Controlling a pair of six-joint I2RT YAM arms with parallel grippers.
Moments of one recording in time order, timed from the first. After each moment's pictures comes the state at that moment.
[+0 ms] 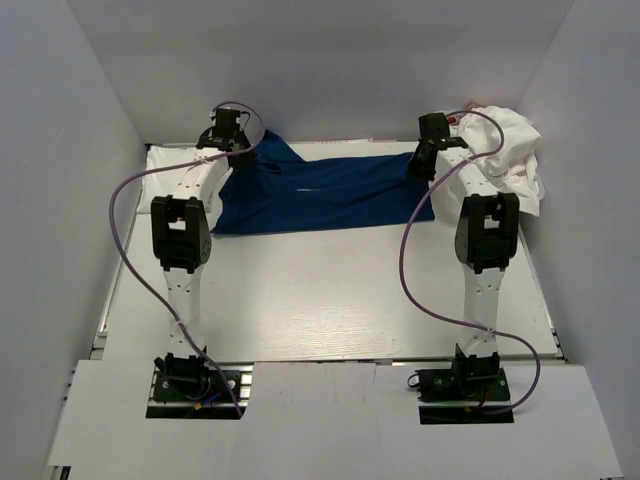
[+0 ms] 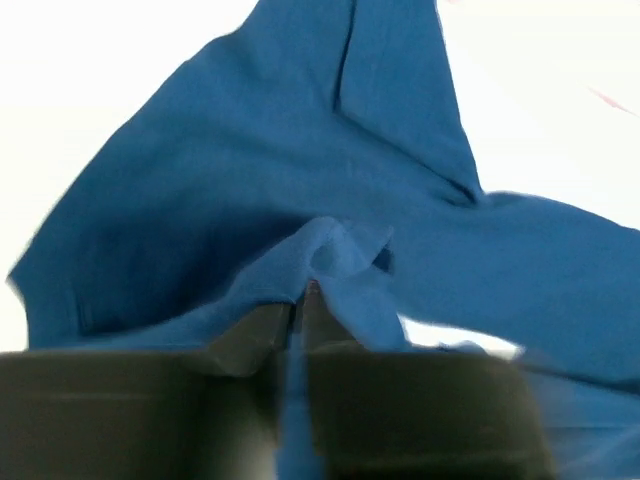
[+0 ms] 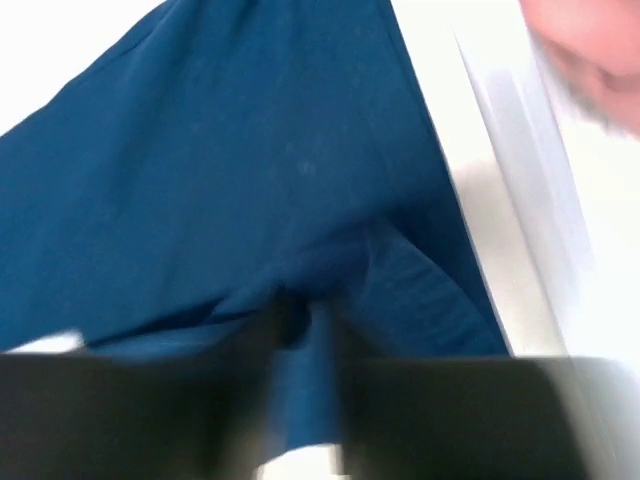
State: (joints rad) left arm -0.15 2.24 2.01 -0.53 -0.05 -0.57; right arm 0.16 2.20 1.91 -0.63 0.13 0.56
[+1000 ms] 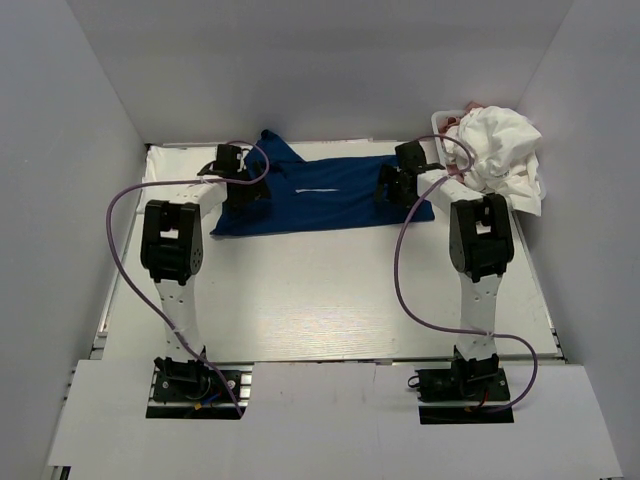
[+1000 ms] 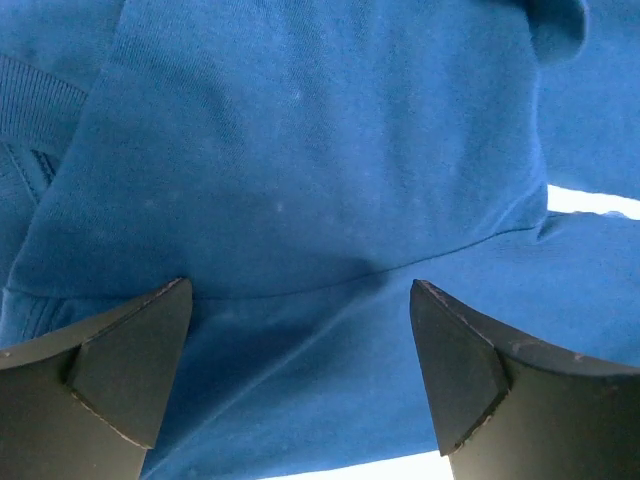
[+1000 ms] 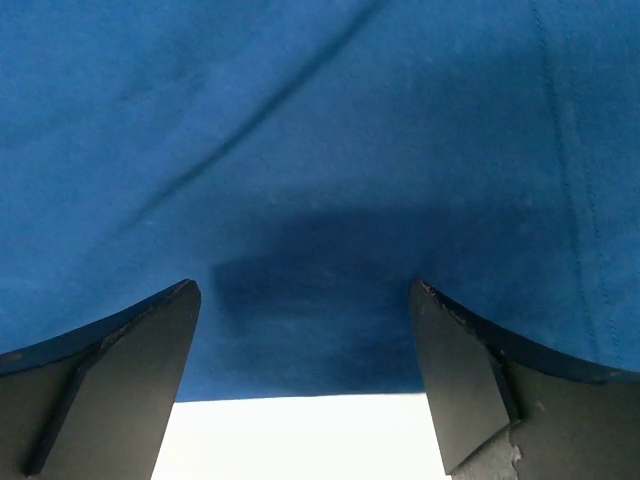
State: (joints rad) left arm -0.14 2.13 1.57 -0.35 0.08 -0.45; right arm 0.27 2.16 1.64 -0.47 0.01 0.41
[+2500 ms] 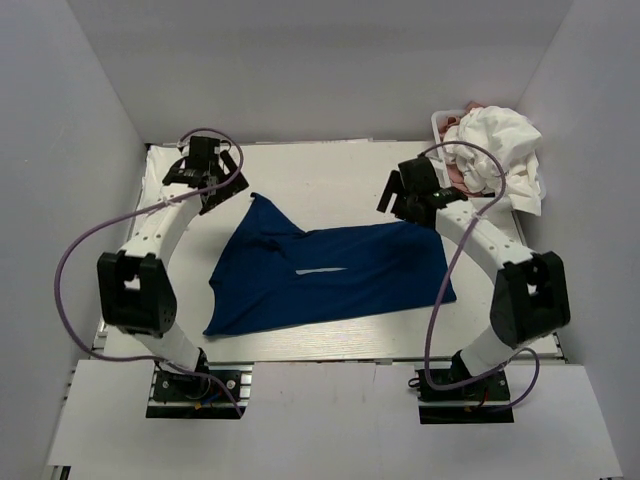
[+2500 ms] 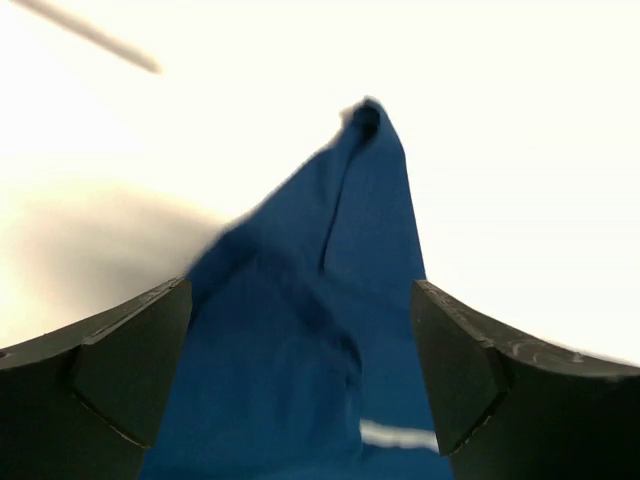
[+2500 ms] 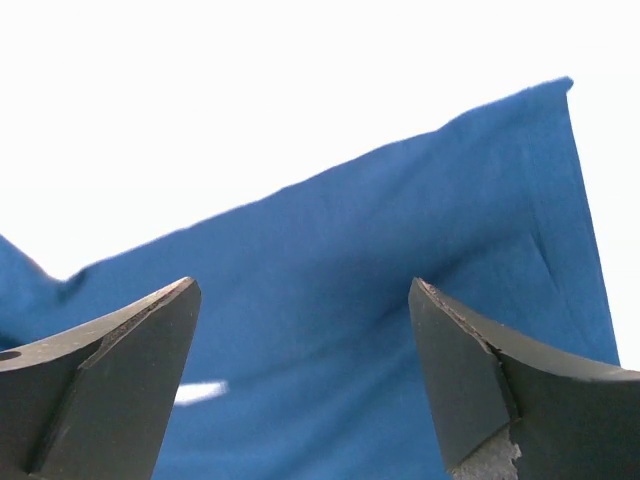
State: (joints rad) left arm -0.15 1.59 1.36 -0.60 -0.18 -0.63; right arm 0.41 1.54 1.18 -0.48 0.23 0.61
